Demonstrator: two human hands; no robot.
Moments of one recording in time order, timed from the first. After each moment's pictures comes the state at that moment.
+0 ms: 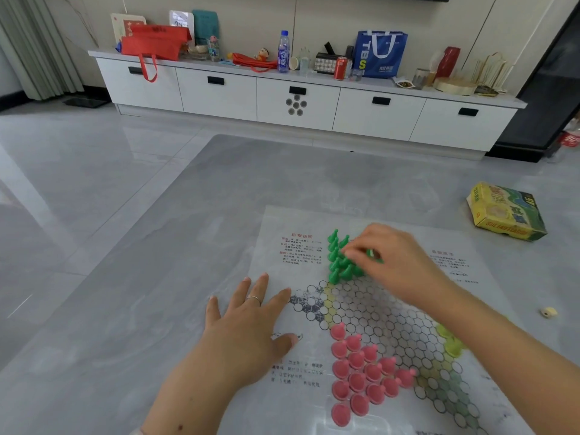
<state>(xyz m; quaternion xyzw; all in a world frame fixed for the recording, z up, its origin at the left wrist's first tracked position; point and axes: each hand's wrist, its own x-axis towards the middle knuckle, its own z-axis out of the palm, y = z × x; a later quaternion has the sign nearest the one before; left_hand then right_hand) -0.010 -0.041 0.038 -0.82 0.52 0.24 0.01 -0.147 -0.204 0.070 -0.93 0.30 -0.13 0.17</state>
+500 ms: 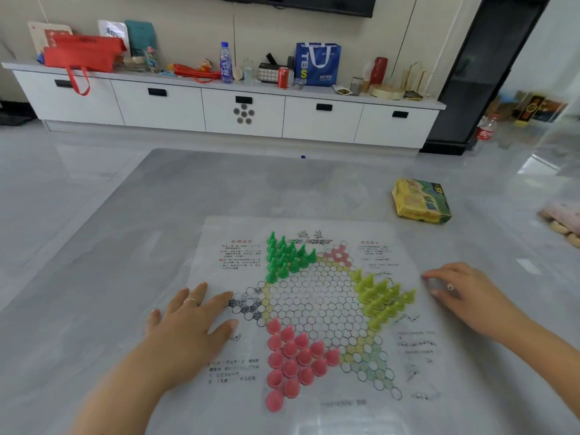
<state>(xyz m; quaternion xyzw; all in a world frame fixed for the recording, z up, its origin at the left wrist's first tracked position) -0.016 -0.045 0.041 -0.83 0.51 0.22 -0.05 -0.348 -0.252 0.034 -0.84 0.53 -0.06 0.10</state>
